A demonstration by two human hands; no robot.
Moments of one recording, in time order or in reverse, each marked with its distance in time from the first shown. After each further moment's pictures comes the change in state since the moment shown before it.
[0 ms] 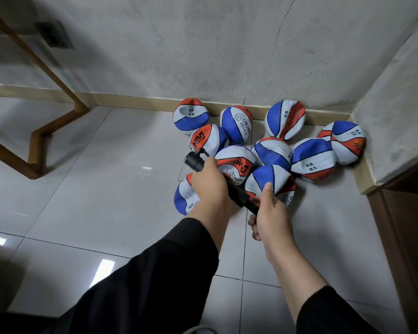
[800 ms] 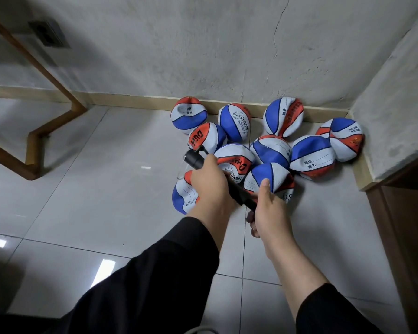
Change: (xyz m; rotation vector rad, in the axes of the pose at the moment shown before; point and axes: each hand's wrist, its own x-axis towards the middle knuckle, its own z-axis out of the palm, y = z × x) left_hand -0.003 -0.001 0.004 0.003 0.021 0.010; right_hand 0.004 -0.001 0.000 -0.011 -0.021 -0.004
